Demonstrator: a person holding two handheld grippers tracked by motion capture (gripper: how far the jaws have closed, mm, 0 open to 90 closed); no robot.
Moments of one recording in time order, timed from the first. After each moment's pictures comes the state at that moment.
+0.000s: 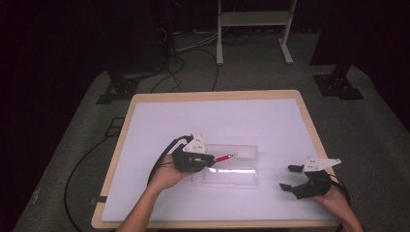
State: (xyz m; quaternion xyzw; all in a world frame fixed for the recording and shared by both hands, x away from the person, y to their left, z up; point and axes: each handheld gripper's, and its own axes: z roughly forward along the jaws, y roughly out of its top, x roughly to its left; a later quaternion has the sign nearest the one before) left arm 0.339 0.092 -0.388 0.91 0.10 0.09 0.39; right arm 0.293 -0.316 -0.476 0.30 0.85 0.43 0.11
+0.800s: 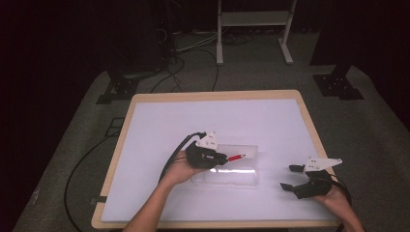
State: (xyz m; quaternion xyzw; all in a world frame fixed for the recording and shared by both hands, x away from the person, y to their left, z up) left arm 0.356 0.063 -0.397 0.90 0.09 0.05 0.41; right arm 0.293 -0.318 -0.476 0.30 0.84 0.43 0.11
